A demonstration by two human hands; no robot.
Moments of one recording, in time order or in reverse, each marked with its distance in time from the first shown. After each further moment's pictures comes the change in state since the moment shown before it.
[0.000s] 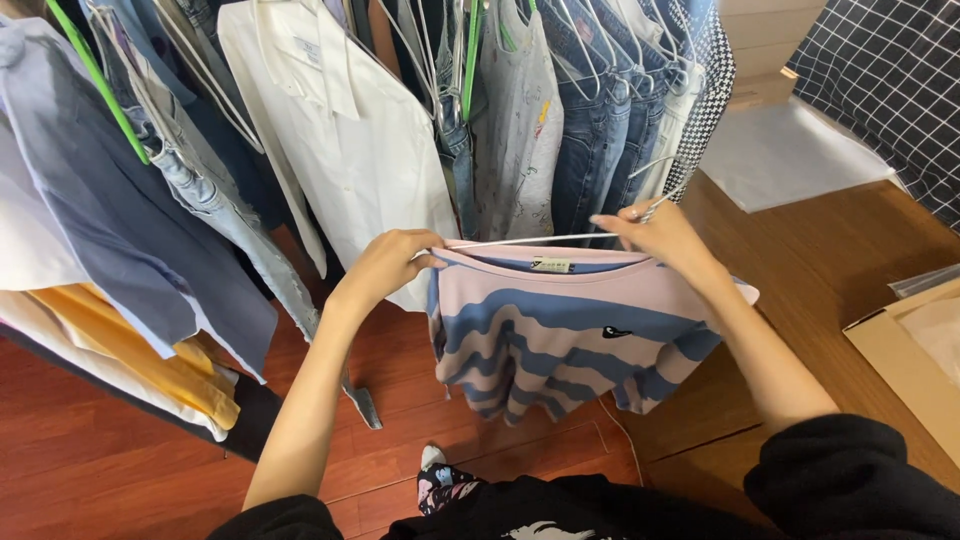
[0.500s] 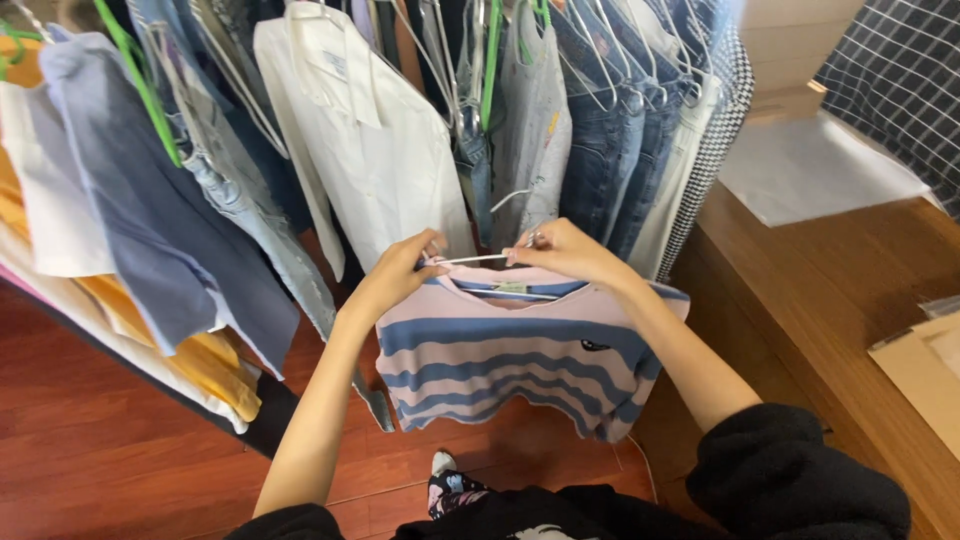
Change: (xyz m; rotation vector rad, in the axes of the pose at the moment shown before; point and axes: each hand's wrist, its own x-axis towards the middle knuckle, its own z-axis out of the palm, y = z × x) left_hand -0.013 0.001 0.005 -0.123 0.079 -0.117; right_hand 0.003 -0.084 0.059 0.390 -0.328 -0.204
